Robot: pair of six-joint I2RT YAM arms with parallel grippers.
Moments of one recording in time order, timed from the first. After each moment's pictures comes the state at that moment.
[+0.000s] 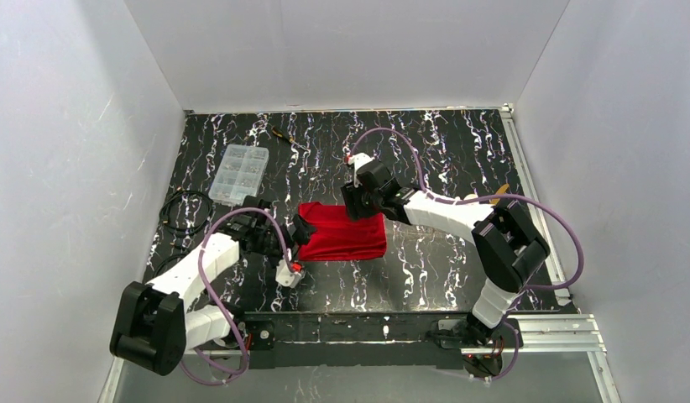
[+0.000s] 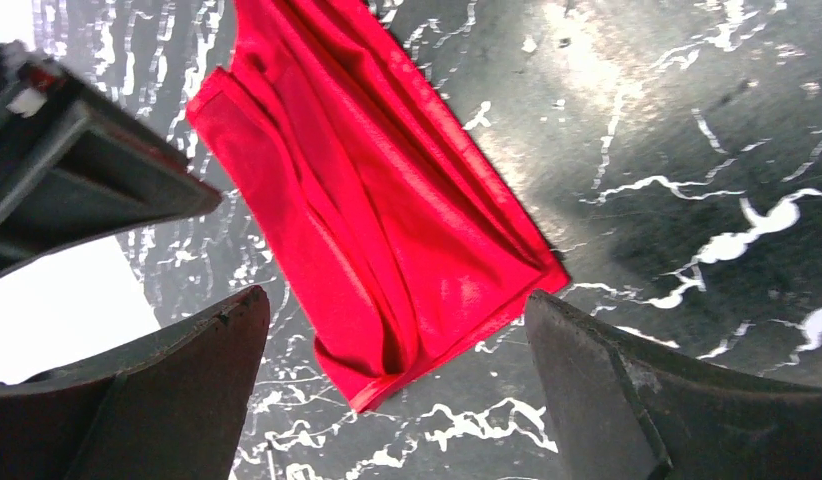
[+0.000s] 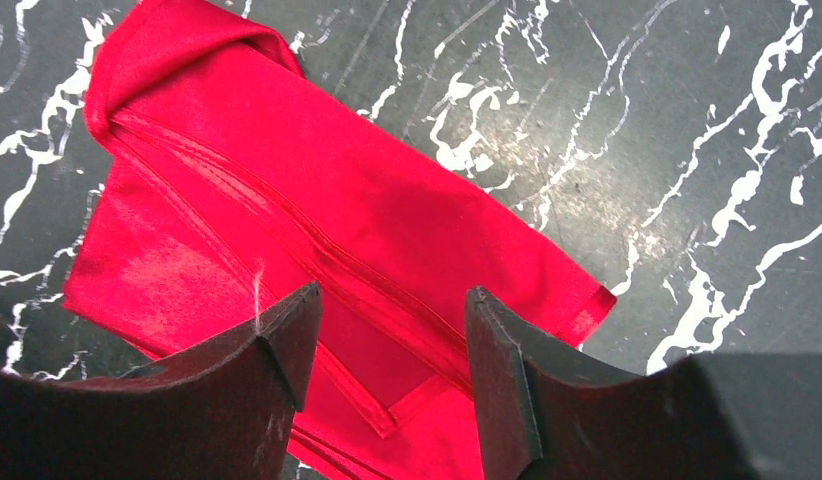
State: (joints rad) left arm -0.35 1.15 0.60 -0.58 0.77 2.05; right arm 0.79 1.71 1.10 -0.18 0.03 0.26
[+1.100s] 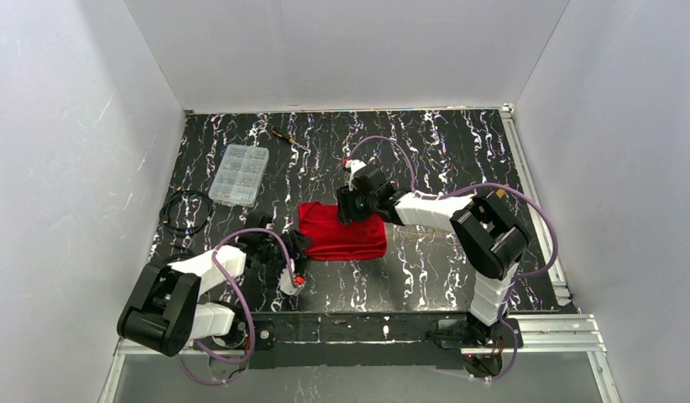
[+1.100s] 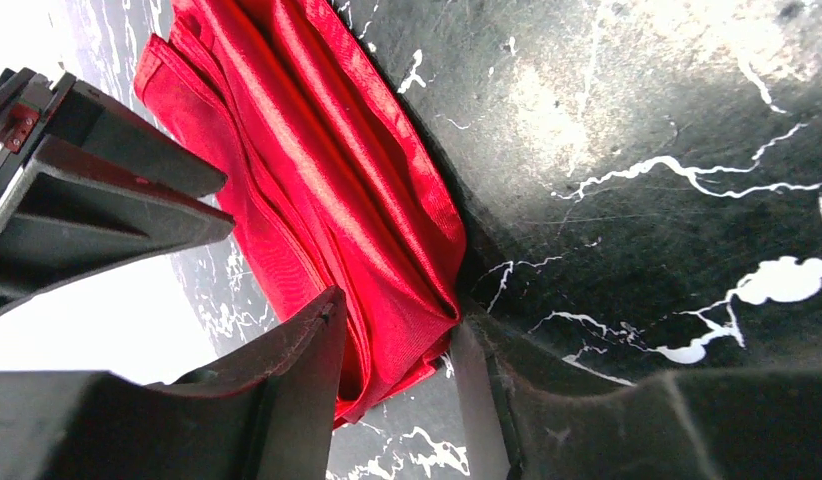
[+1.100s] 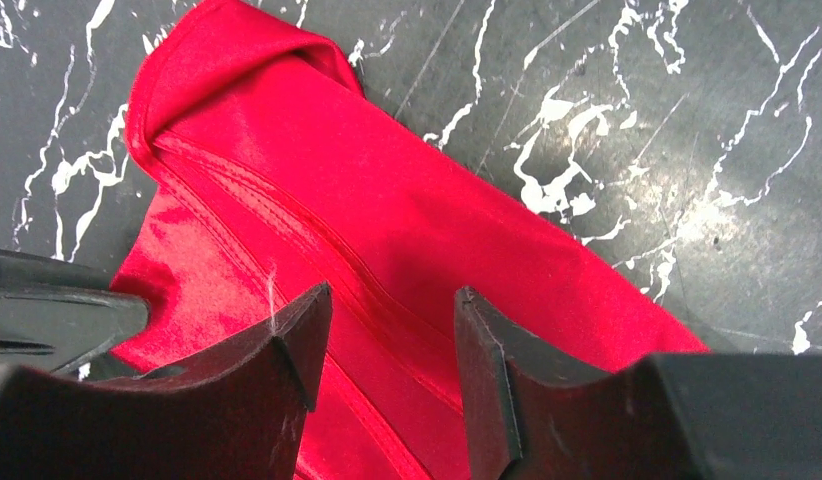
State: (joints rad) left arm -0.34 1.27 0.37 -0.11 0.71 2.10; right arm 0.77 1.84 1.09 0.00 -0.14 0.37
